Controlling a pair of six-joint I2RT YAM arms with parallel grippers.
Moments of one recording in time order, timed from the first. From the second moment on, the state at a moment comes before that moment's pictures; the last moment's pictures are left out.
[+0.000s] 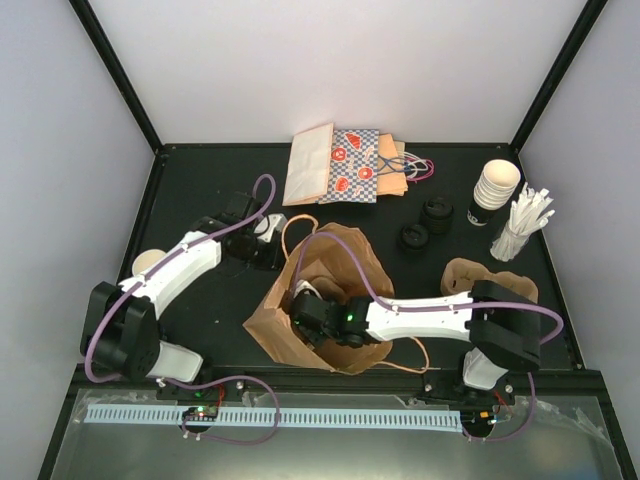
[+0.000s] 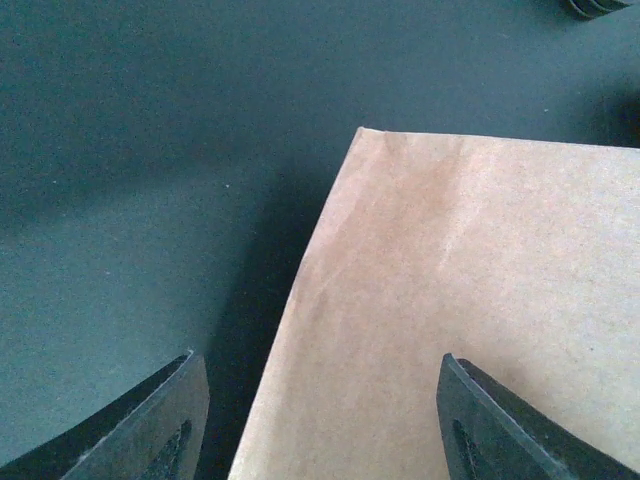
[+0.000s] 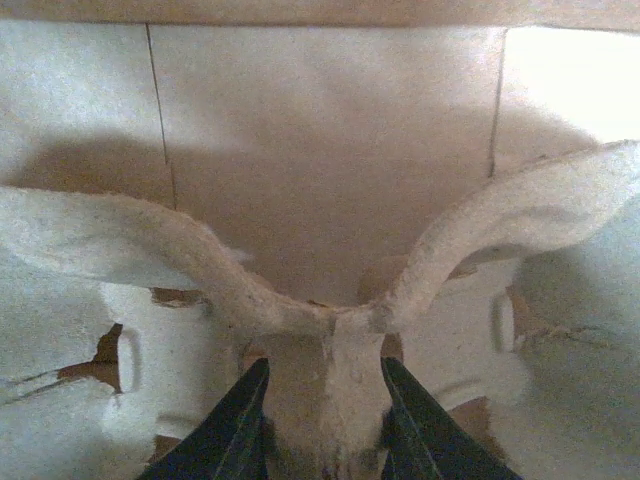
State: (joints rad) left arm -0.38 1.40 0.98 -0.70 0.44 -0.26; right arm 1.32 1.61 0.97 -0.39 0.31 0.41
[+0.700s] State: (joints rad) left arm -0.37 1.39 0.93 -0.61 0.59 -0.24; right arm 1.26 1.74 1.06 -0.43 0.15 0.37
